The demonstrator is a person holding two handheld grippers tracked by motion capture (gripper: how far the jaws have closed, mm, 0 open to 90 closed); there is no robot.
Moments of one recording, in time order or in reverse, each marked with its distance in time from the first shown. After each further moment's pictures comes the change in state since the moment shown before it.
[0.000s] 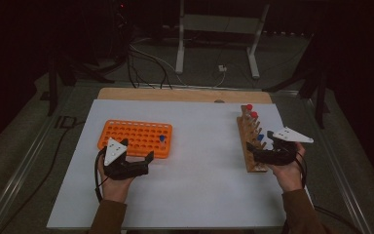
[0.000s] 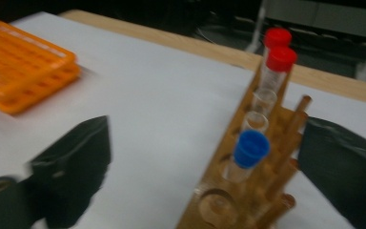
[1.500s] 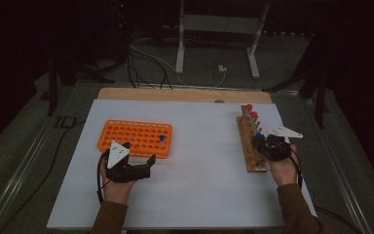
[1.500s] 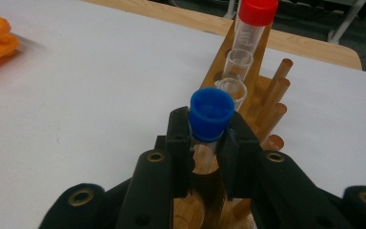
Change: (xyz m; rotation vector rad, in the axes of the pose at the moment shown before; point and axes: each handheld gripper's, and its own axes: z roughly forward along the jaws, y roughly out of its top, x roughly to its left) left arm -0.006 -0.006 0.001 0.028 -0.005 0.017; right arm -0.010 -0.009 0.028 0.103 -0.096 0.024
